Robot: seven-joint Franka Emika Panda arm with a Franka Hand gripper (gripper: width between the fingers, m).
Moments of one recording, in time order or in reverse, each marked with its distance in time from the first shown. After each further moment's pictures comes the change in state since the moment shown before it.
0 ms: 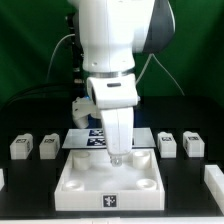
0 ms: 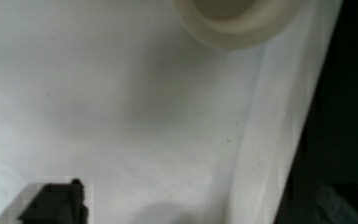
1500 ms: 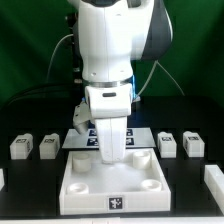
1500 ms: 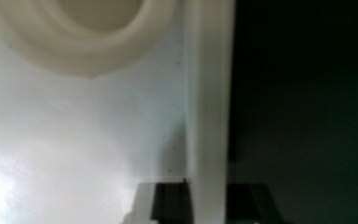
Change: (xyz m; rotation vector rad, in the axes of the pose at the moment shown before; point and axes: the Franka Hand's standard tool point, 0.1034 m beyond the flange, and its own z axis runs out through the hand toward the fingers) arm -0.001 -0.010 0.010 0.012 0.003 0.084
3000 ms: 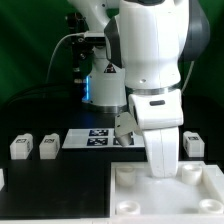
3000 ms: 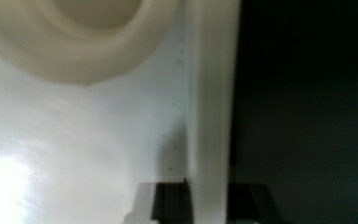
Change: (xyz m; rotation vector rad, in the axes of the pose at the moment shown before) arm 0.079 0.060 -0.002 -0.019 0.064 0.052
